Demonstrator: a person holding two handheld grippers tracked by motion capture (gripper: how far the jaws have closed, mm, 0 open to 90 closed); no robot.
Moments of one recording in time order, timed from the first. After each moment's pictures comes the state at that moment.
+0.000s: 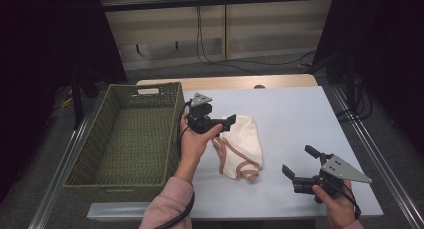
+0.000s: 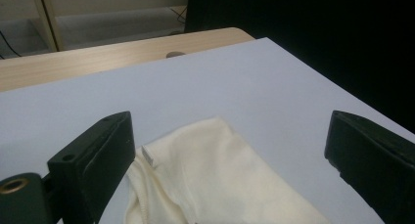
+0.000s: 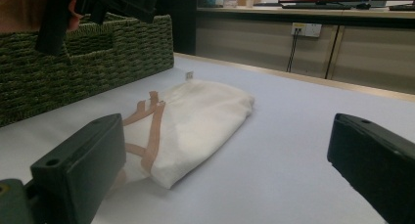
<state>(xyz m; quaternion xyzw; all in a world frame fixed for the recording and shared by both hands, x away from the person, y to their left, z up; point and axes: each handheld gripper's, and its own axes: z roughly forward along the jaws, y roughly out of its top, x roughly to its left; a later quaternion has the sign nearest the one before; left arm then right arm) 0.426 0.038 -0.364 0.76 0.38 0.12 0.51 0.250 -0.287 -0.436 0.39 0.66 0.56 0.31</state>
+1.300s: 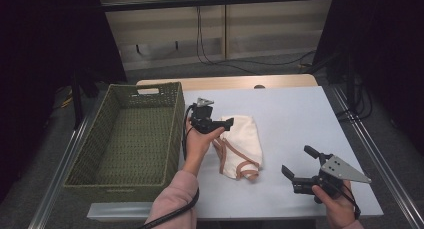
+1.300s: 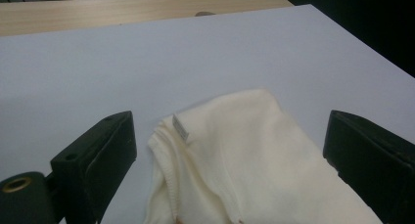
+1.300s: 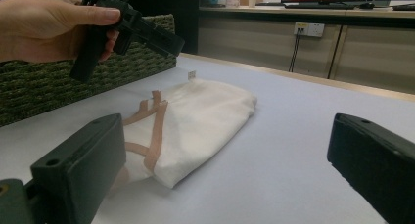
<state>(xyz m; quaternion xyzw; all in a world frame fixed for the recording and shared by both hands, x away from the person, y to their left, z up) 0.455 0.035 -0.409 0.77 0.43 0.11 0.46 0.250 -0.286 -0.436 0.38 0.66 0.56 0.31</state>
